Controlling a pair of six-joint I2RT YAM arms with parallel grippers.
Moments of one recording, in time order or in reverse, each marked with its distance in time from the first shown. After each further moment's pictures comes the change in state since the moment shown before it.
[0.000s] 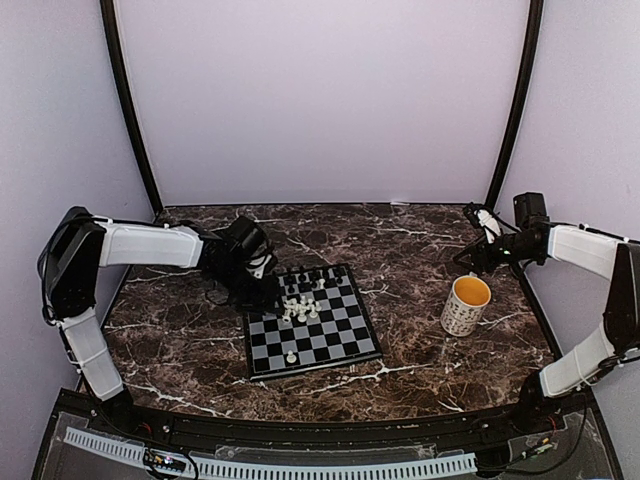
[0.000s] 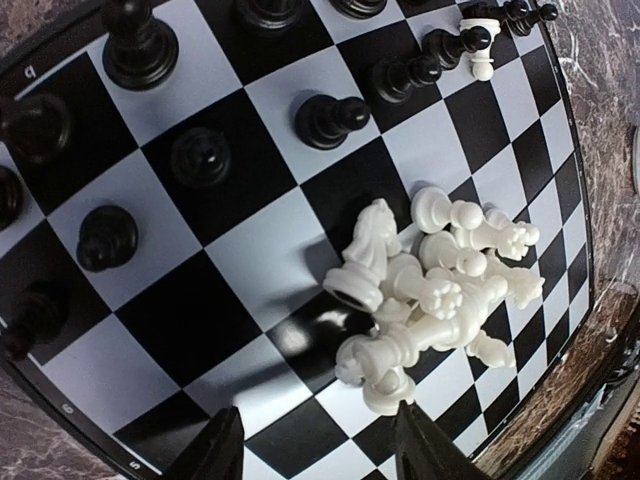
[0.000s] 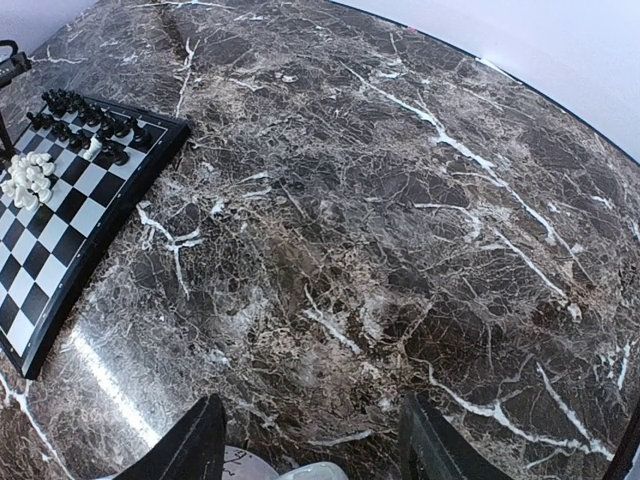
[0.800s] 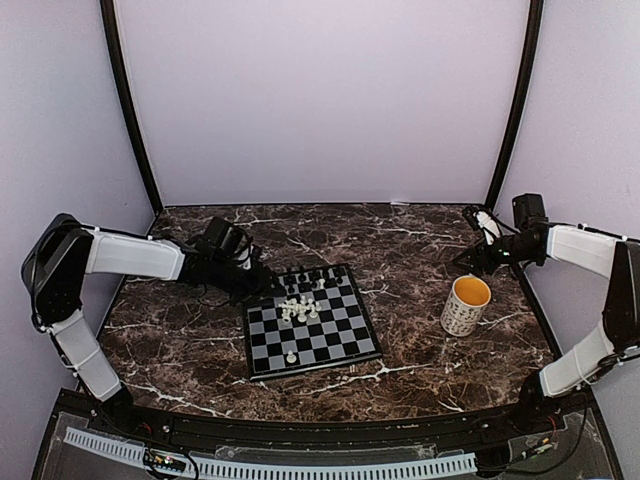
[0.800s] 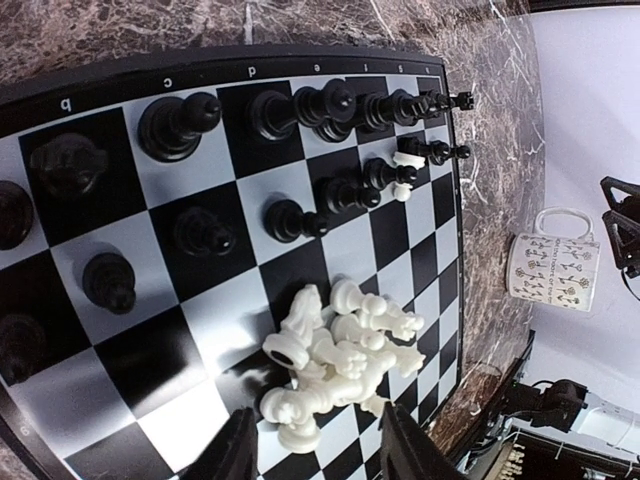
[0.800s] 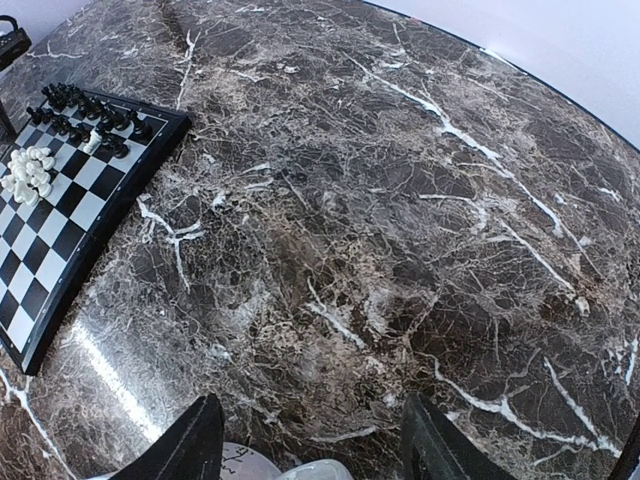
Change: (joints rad) left arm 0.076 -0.097 -0.221 0.425 0.158 -0.354; right arm 0.000 0.012 0.000 -0.010 0.000 -0.005
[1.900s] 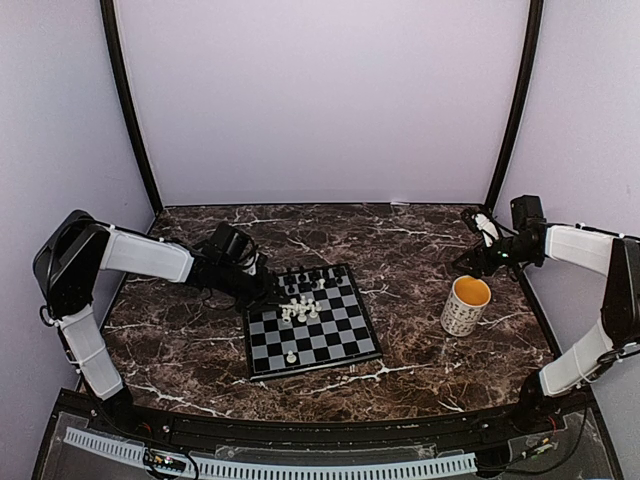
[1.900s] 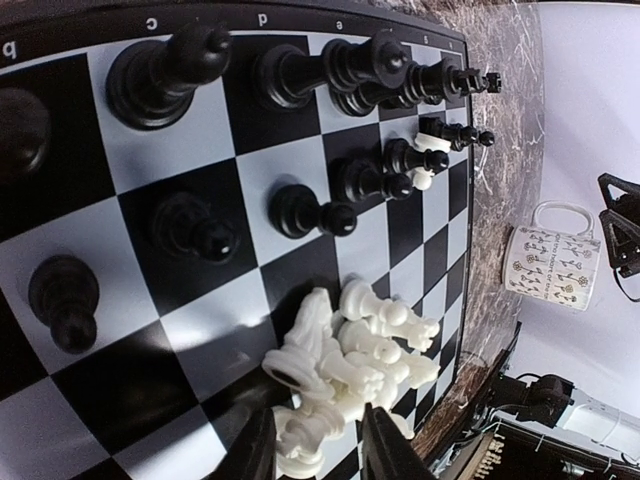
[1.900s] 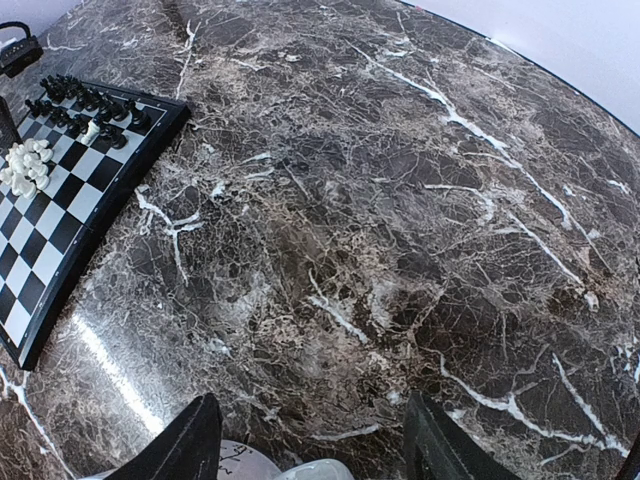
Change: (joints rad) left arm 0.003 0.080 0.008 0.052 0.074 -0.049; right arm 0.000 0.022 0.000 -0.004 0.000 -0.011
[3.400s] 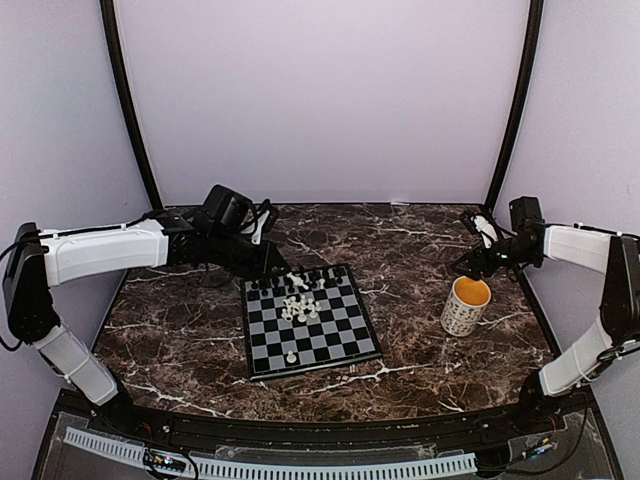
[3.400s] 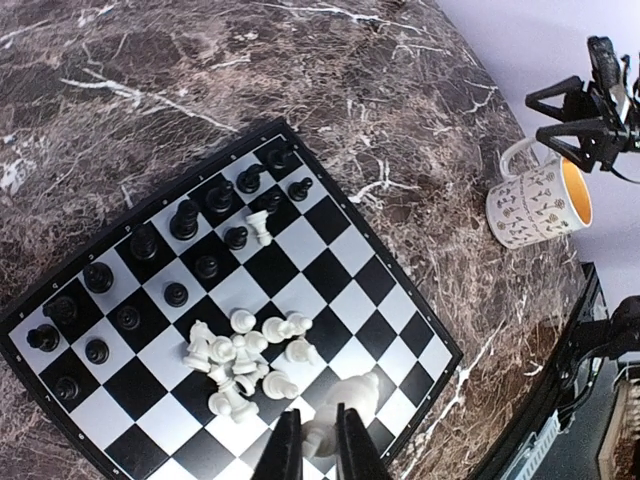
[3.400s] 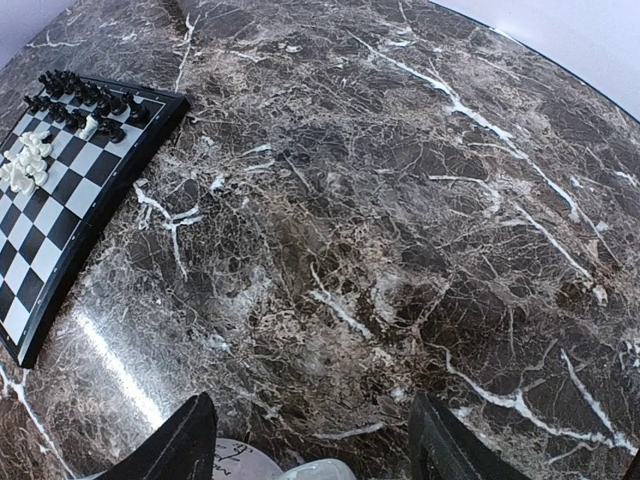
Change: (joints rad) left arm -0.130 -0.221 0.171 -0.254 -0.283 0.380; right arm 0.000 0.016 0.000 -0.003 0.000 0.000
